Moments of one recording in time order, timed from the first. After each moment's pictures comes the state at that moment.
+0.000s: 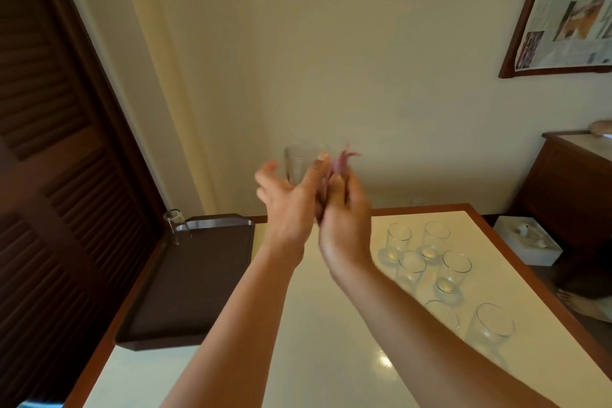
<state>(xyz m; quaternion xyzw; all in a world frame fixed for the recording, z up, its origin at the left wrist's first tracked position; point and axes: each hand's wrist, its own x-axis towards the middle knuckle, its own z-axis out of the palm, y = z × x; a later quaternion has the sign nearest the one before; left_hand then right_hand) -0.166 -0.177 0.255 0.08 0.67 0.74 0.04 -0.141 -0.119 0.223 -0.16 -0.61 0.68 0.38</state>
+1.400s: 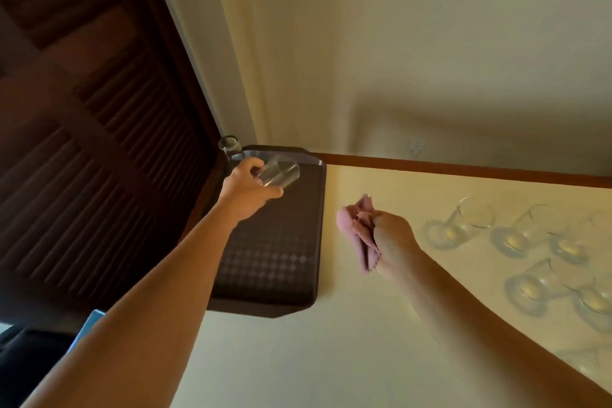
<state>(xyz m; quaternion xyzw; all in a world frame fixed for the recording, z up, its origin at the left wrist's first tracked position) -0.431 -0.365 0.076 -0.02 0.90 0.41 0.13 -0.302 -0.146 0.050 -0.36 -0.46 0.81 -0.04</state>
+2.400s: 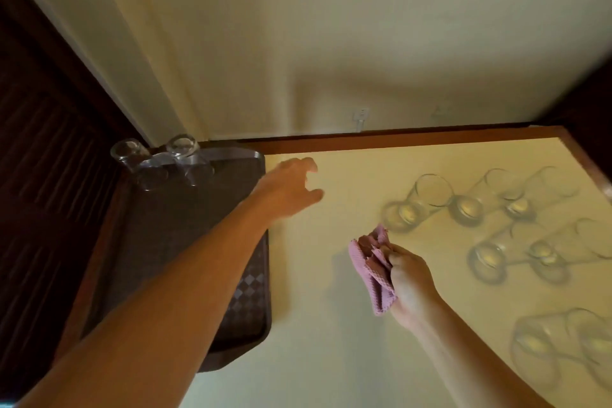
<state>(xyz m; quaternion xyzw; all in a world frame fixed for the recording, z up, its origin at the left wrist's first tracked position) -0.474 -0.215 0.014 0.32 0.91 0.17 0.21 -0.269 -0.097 -0.016 -0.49 -0.38 0.78 0.05</state>
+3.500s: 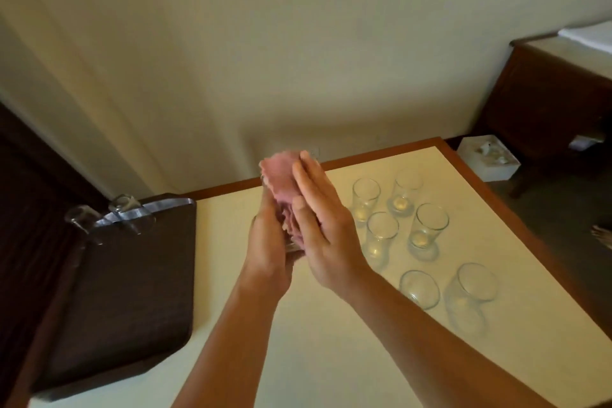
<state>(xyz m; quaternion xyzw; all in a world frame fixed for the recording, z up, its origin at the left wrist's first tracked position) -0.221 -0.092 0.120 0.05 0.58 0.75 0.32 -0.168 -0.012 0.101 -0.05 -0.77 0.54 0.34</state>
